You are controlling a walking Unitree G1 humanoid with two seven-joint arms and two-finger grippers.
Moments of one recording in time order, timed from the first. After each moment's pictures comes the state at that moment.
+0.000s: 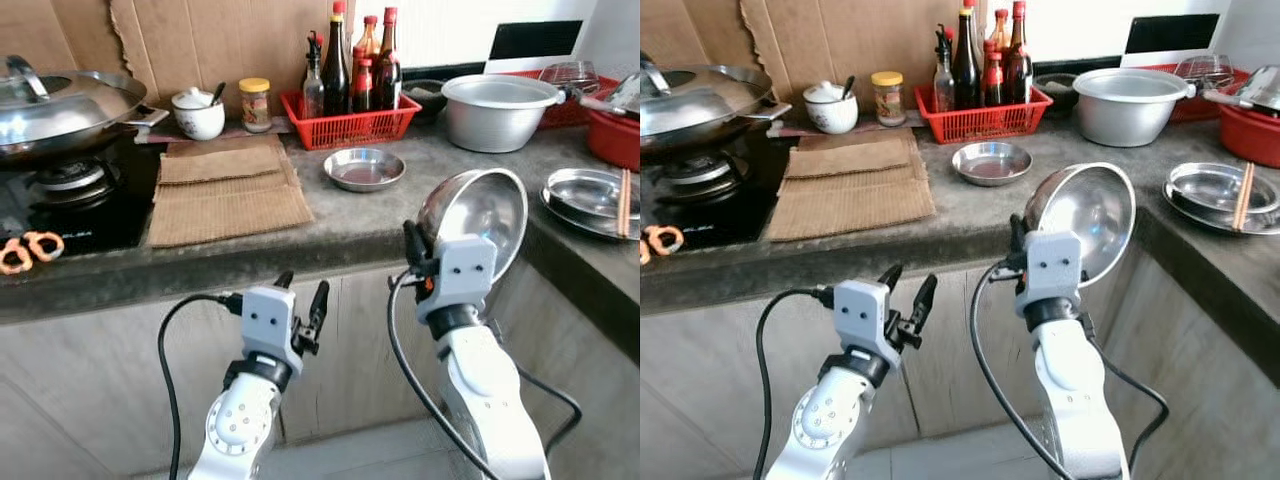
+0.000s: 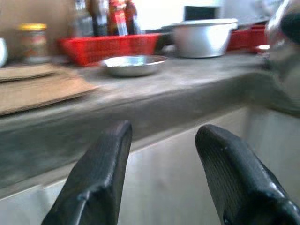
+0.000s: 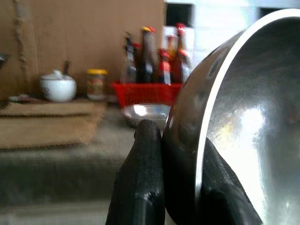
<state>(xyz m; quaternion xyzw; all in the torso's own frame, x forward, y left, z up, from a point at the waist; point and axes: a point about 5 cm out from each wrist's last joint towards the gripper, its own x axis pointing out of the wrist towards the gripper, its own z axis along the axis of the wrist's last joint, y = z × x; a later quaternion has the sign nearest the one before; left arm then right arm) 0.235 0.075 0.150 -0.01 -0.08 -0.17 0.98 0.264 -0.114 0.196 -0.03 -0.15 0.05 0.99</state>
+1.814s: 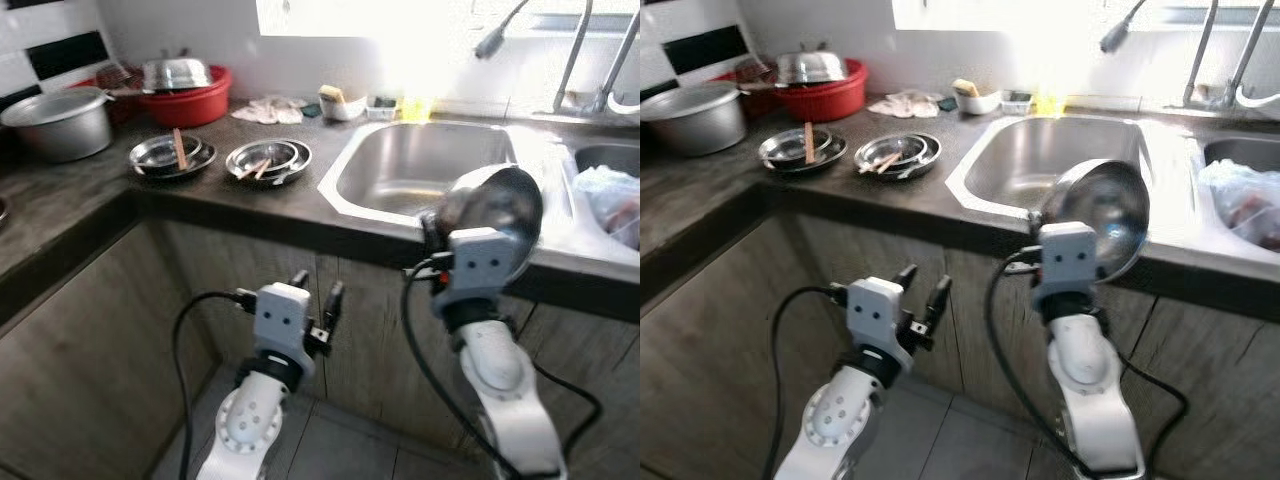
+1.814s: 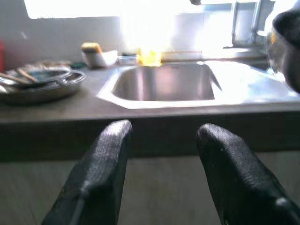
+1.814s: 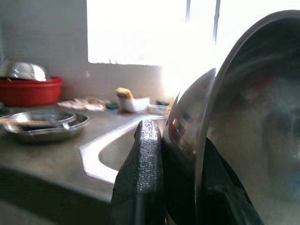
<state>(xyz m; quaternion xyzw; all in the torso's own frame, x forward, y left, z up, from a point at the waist) 0.237 0.068 0.155 -0.01 -0.09 -0.19 0.98 0.269 -0.133 0.208 -0.04 -0.17 0.00 0.98</state>
